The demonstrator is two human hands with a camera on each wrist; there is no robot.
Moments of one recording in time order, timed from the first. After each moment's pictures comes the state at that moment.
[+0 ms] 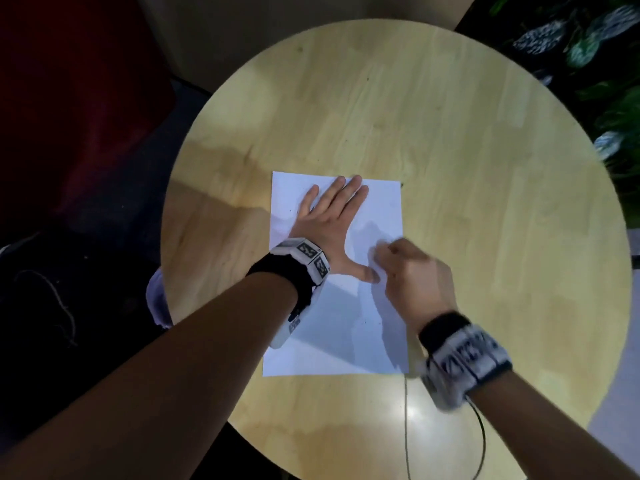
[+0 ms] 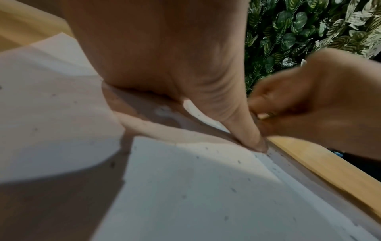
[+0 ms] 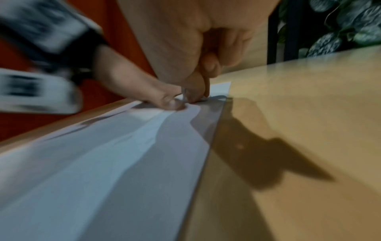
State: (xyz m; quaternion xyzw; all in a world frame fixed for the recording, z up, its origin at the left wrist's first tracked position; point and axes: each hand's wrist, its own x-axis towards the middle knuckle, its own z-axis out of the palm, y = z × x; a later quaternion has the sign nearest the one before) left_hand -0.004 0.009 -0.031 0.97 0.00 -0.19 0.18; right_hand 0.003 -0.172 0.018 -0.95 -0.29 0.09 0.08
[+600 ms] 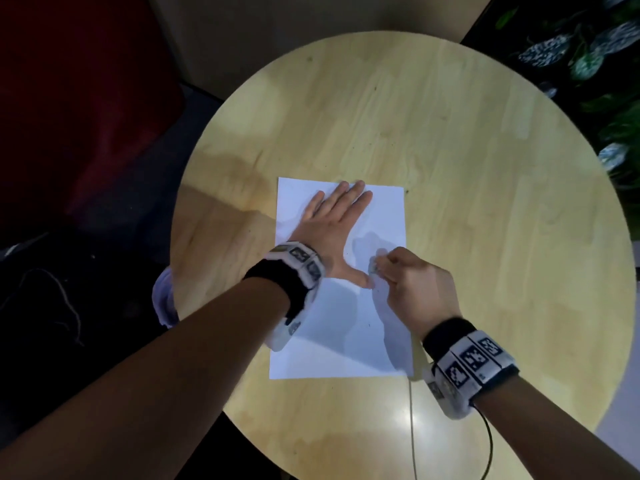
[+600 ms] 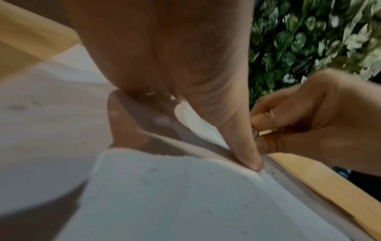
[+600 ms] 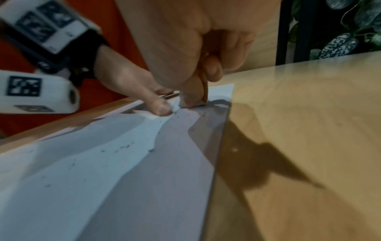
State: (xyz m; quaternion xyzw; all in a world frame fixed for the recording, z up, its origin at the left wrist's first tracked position) left_hand -0.009 0.021 -0.022 0.96 -0.02 -0.18 0.21; right_hand 0.001 -0.178 0.012 -0.94 -0.33 0.08 0.07
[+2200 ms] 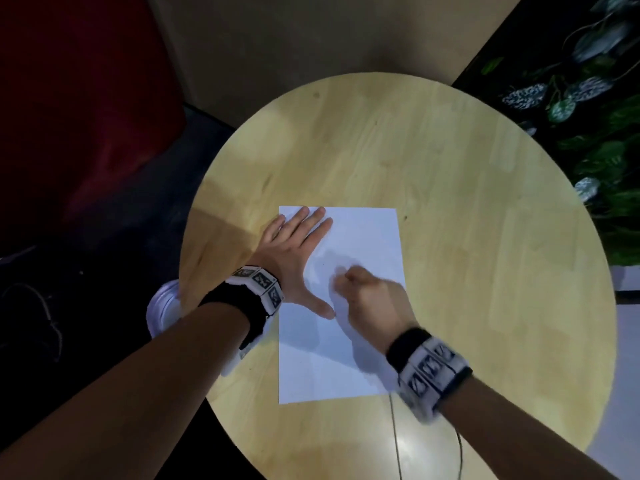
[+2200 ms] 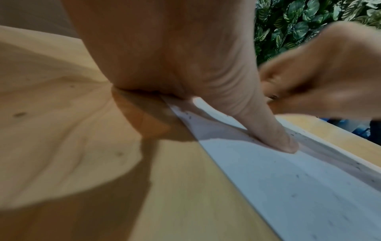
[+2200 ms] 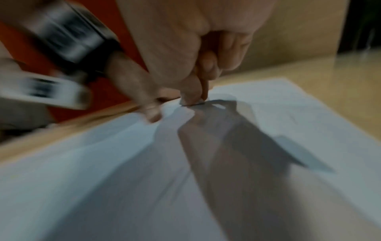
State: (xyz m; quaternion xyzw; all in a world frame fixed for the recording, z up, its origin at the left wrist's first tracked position) left_hand -0.045 0.077 -0.028 0.96 0.00 -0.20 0.18; right_hand -0.013 -0.115 0.024 -0.91 -0.39 0.13 0.07
